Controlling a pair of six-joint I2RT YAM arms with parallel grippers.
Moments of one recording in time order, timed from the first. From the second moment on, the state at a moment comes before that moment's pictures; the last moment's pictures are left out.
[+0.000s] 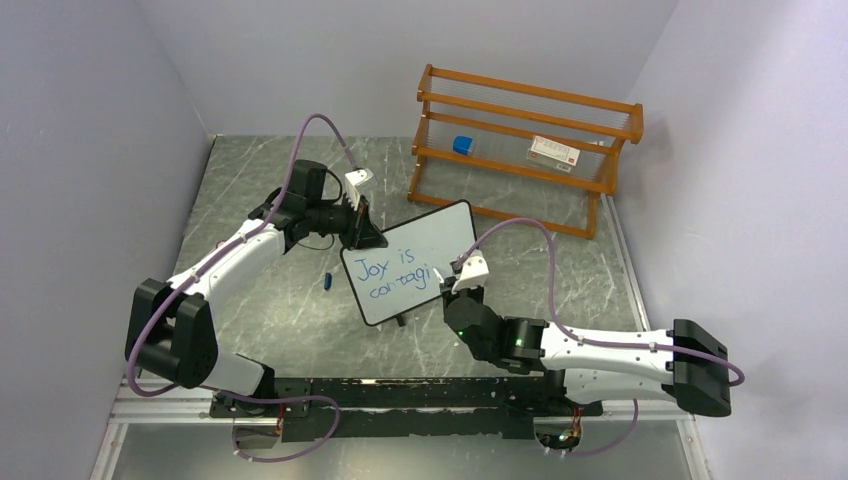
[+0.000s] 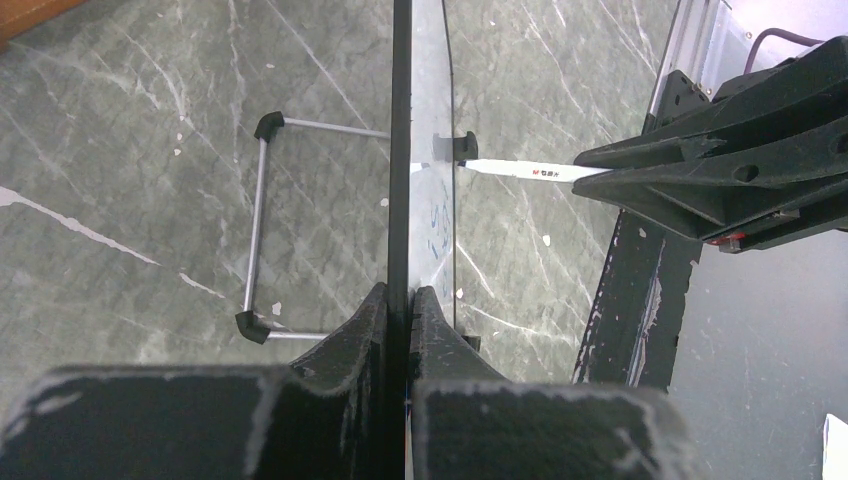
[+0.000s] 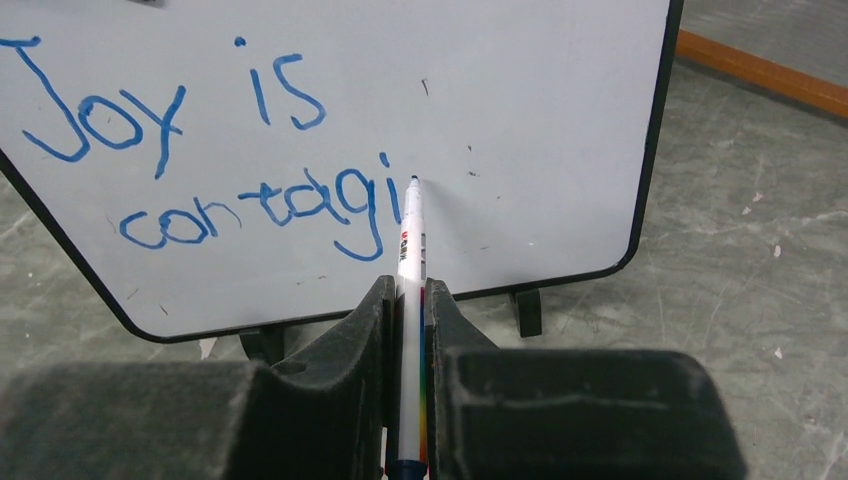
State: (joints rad) left arm -0.39 1.44 1.04 -0.31 0.83 0.09; right arm 1.27 1.01 0.50 0.03 0.88 0.45
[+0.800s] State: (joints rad) left arm -0.39 1.44 1.04 -0.31 0.83 0.09; right arm 1.24 1.06 0.49 0.08 0.84 0.43
